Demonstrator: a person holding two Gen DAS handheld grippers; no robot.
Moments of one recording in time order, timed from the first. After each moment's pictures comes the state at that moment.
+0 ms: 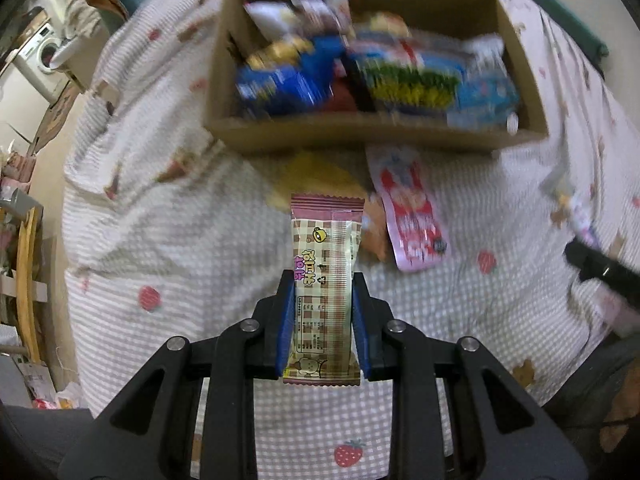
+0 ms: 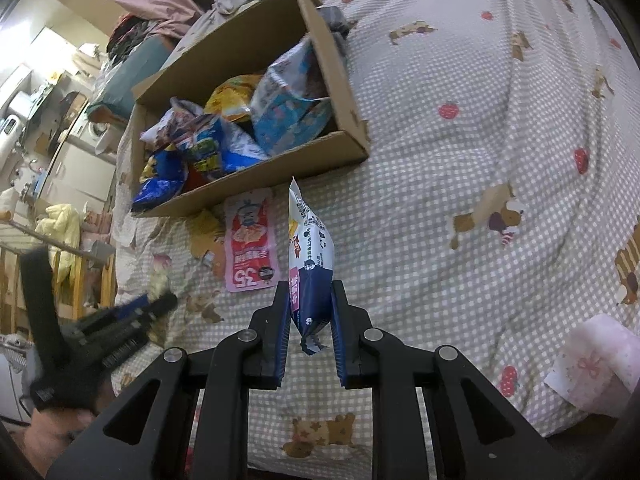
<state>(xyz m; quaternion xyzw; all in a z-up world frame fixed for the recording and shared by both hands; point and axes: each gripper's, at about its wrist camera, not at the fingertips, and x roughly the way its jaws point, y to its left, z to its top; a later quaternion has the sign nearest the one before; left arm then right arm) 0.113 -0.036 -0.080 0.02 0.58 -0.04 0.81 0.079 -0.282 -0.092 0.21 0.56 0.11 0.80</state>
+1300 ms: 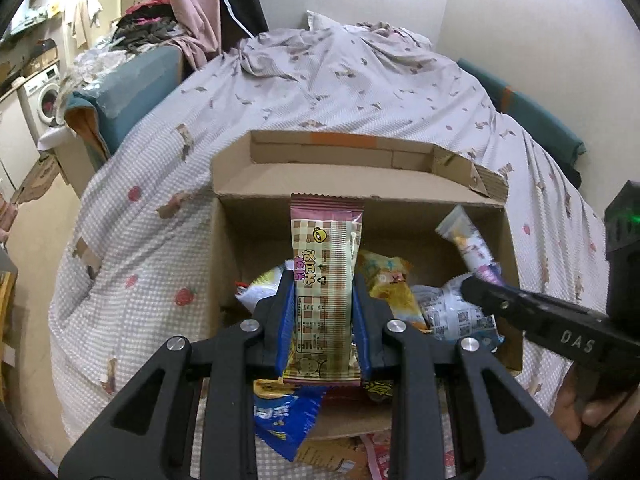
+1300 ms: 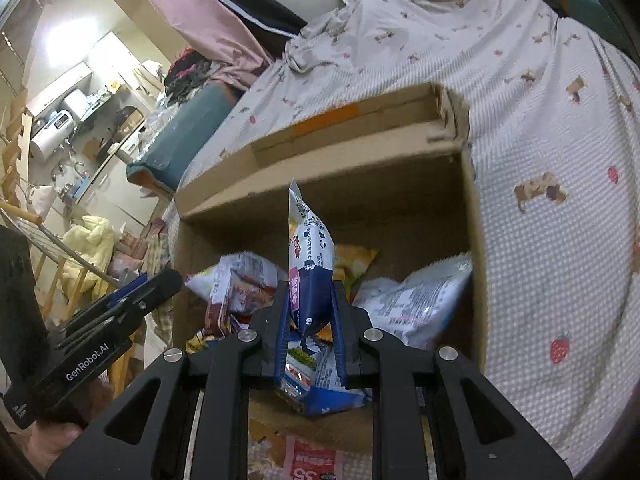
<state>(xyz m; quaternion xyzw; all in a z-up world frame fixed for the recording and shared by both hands) 0.246 -0.041 -0.021 -0.02 0.41 -0.08 0.91 0.246 -0.238 -0.057 0.19 0.45 0.19 0.85</state>
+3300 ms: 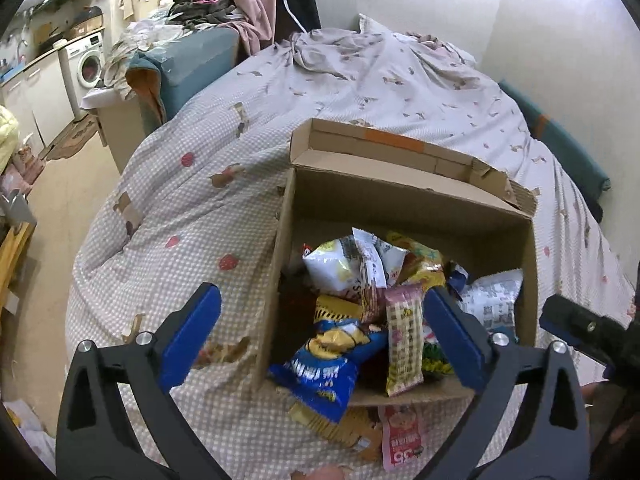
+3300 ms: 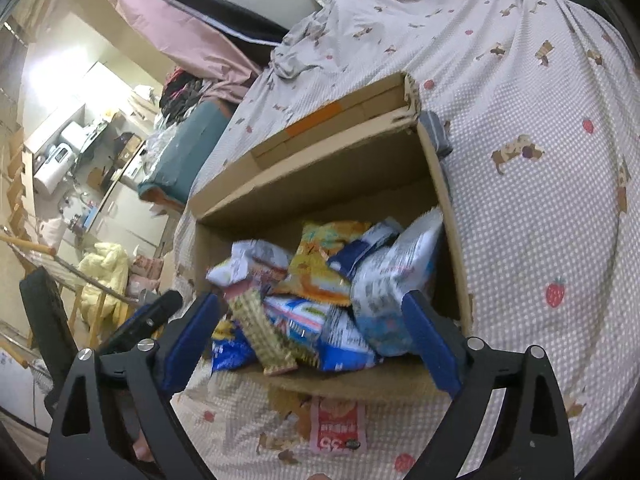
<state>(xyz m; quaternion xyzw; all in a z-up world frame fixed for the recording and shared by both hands) 0.211 -0.002 -0.017 -0.07 0.41 -0.01 0.91 0.206 -0.259 -0.044 0.25 0.45 0.18 0.84</state>
